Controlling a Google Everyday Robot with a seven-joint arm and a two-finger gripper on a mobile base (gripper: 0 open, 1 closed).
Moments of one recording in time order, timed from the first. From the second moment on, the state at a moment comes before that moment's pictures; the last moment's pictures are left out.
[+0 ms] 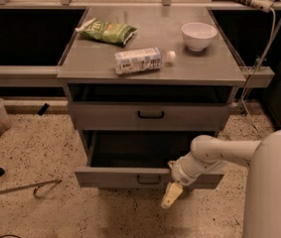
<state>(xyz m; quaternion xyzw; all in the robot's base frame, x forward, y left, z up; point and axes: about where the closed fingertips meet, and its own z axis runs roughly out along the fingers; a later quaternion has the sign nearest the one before) 0.525 -0.108 0.423 -0.59 0.77 0.20 0.16</state>
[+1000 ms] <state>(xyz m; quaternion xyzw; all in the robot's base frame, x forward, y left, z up) 0.460 -0.119 0.445 -0.58 0.77 0.22 0.15</state>
